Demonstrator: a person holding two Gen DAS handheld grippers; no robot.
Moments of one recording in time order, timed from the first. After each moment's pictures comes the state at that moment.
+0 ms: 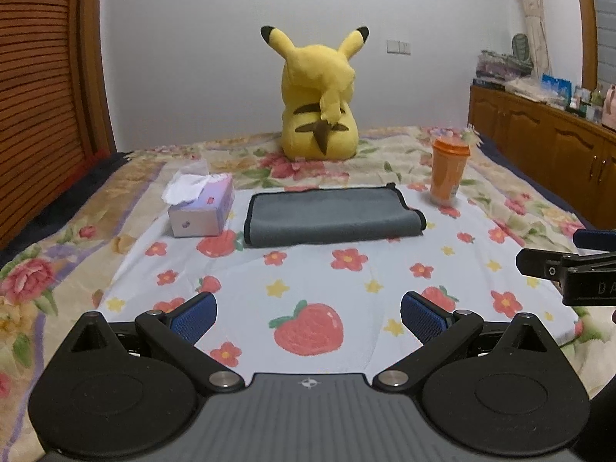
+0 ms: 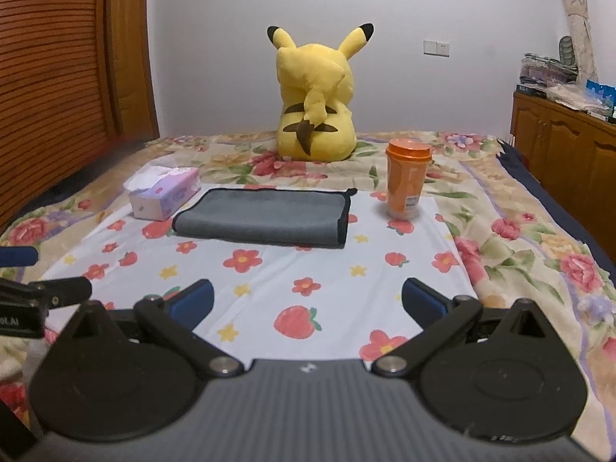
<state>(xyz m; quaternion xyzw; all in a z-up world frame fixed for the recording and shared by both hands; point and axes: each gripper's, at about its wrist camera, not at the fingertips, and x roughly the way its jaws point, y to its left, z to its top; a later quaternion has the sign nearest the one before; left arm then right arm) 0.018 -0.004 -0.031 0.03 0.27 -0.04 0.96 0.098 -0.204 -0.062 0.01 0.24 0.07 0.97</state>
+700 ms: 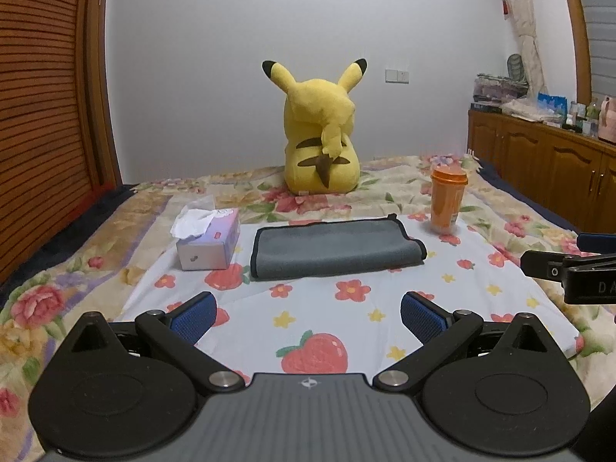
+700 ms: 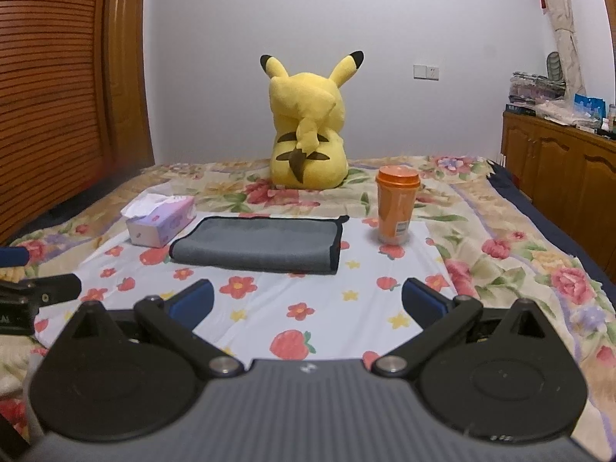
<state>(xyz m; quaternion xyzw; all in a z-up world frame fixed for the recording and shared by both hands) 0.007 -0.005 -0.021 0.04 0.22 -0.04 0.97 0.089 -0.211 -0.054 0.01 0.20 0.06 0.98</state>
